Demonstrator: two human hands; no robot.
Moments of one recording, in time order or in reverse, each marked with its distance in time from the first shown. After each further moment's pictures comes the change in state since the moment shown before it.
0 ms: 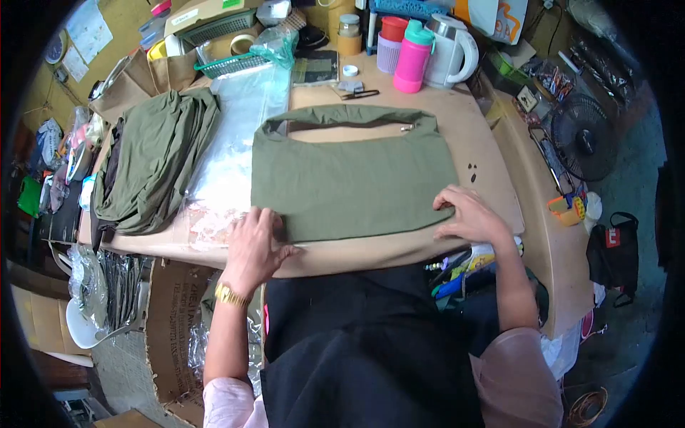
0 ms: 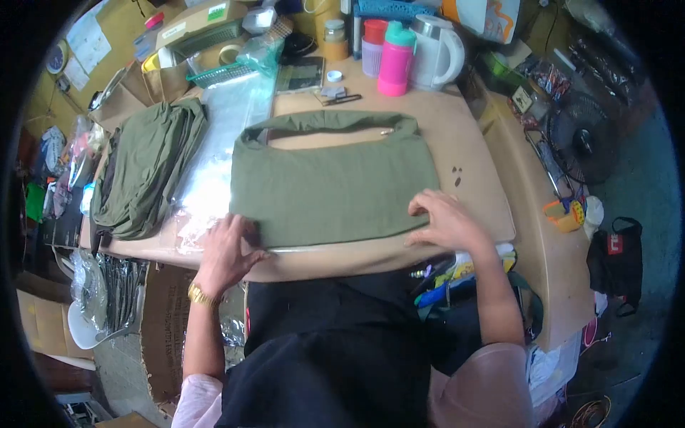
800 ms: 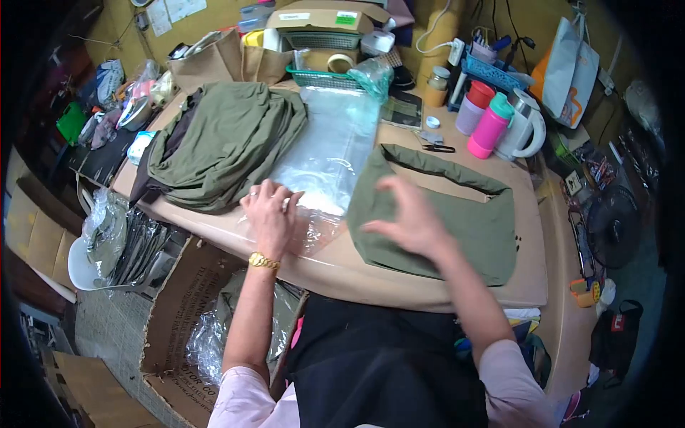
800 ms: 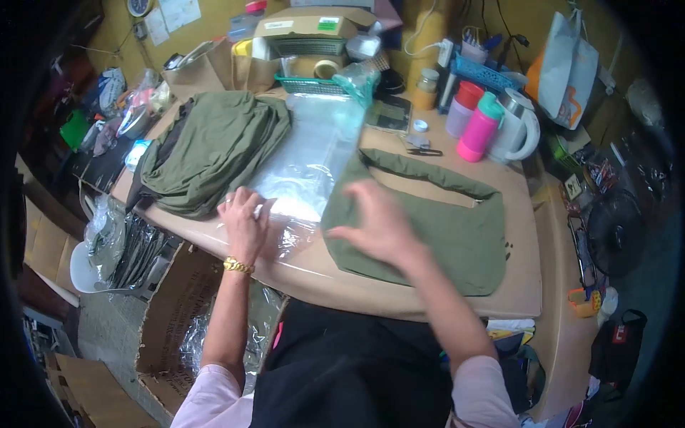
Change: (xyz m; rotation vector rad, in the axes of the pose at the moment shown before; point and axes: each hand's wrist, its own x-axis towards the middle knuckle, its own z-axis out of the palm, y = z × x) left_hand 0.029 -0.111 0.001 0.159 0.863 -0.168; right_hand 0.147 -0.175 0.054 0.291 0.356 -0.453
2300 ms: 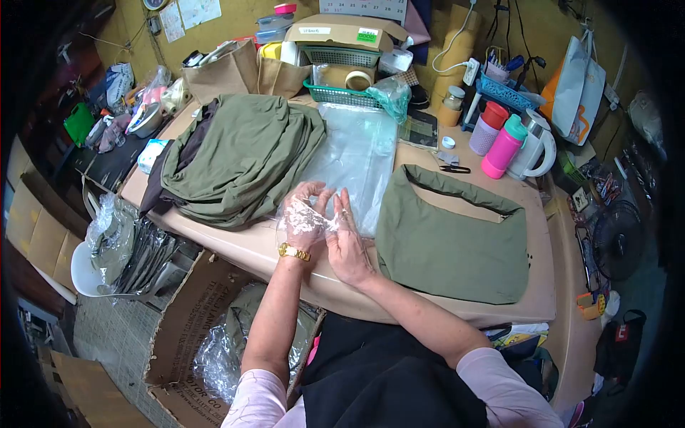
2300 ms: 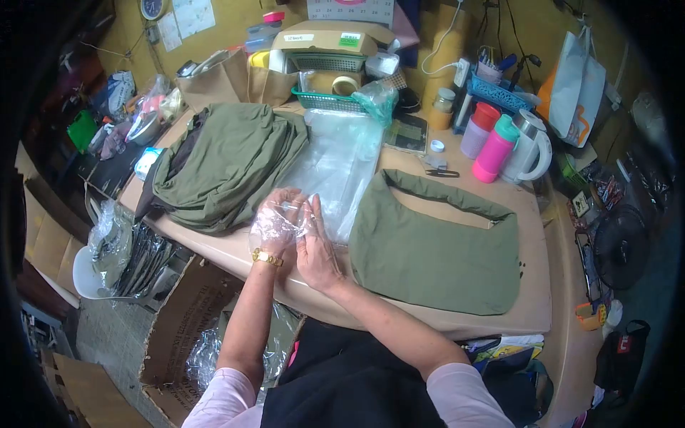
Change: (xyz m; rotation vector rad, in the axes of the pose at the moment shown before) left_hand 0.034 -0.012 0.038 -0.620 -0.156 -0.274; right_hand 0.029 -0.032 0.167 0.364 0.139 -0.040
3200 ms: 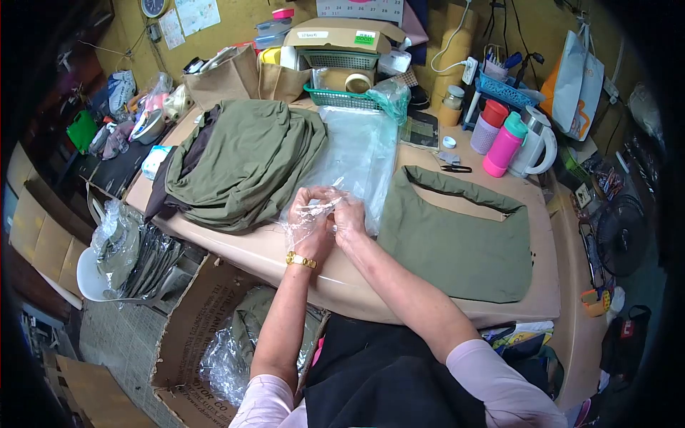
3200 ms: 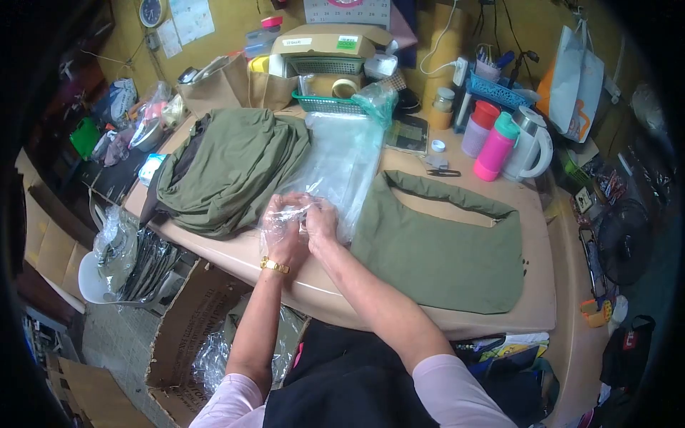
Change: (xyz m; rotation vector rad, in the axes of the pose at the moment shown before) left_hand -0.012 -0.003 0.007 -0.168 0.091 0.134; right_hand 0.068 0.034 0.028 0.808 0.359 0.738
